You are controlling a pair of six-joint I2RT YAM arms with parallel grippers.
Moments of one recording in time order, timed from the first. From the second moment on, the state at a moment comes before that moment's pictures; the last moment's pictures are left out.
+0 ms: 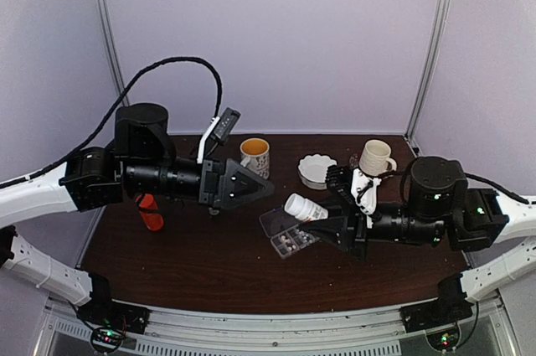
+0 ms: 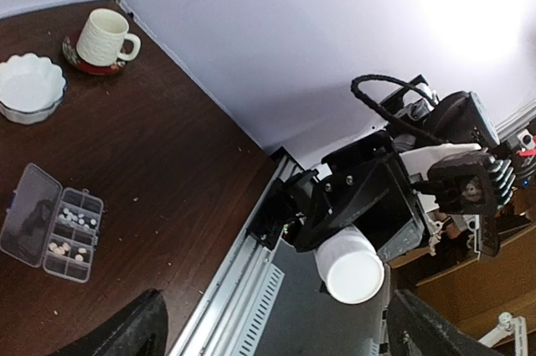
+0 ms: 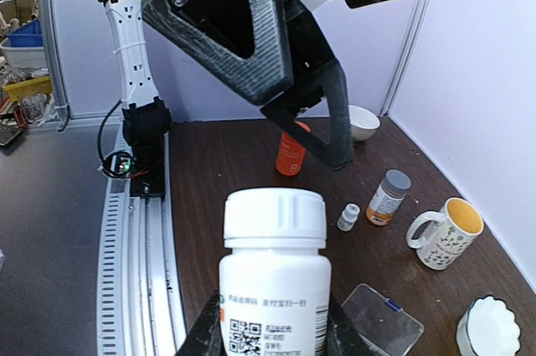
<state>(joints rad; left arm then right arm) -1.13 1.17 1.15 -0.24 0.31 -0.67 1.37 0.98 0.91 -0.15 0.13 -0.11</state>
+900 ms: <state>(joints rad) -1.13 1.28 1.15 -0.18 0.51 -0.87 1.43 1.11 0.98 -0.15 0.32 -0.26</state>
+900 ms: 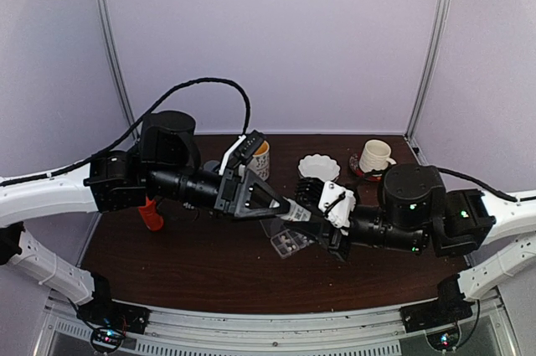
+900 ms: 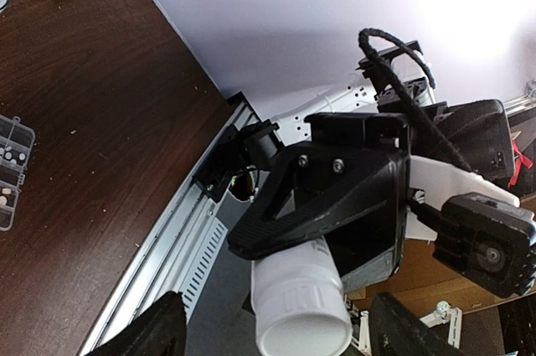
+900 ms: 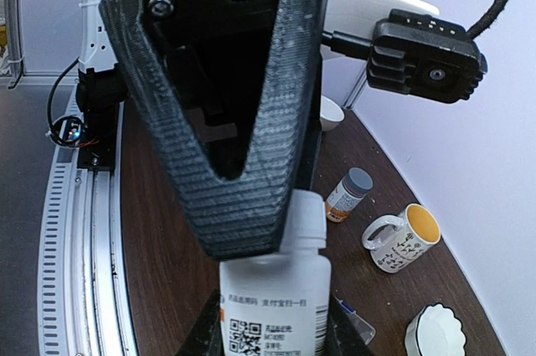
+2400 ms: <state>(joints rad) -1.13 1.24 1.21 -0.29 0.51 -0.39 1.32 1.13 0.98 -0.06 -0.05 0.05</state>
